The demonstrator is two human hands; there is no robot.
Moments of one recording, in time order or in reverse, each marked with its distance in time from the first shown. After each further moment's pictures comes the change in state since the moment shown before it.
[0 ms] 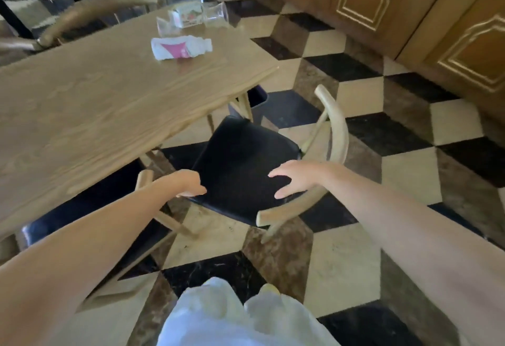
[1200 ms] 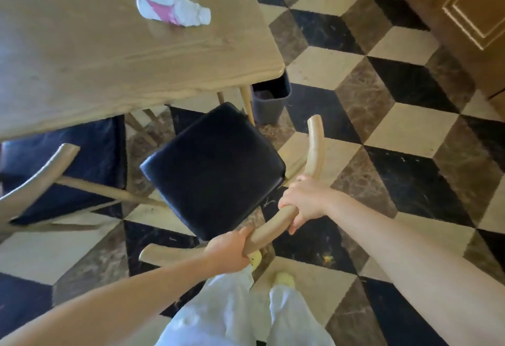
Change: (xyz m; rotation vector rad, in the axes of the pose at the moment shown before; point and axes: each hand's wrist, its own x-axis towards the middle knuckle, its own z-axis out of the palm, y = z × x) left_hand 0.112 0.294 0.028 -0.604 0.081 -0.071; right_hand 0.076 0.241 -0.079 -0.619 -0.109 -0.564
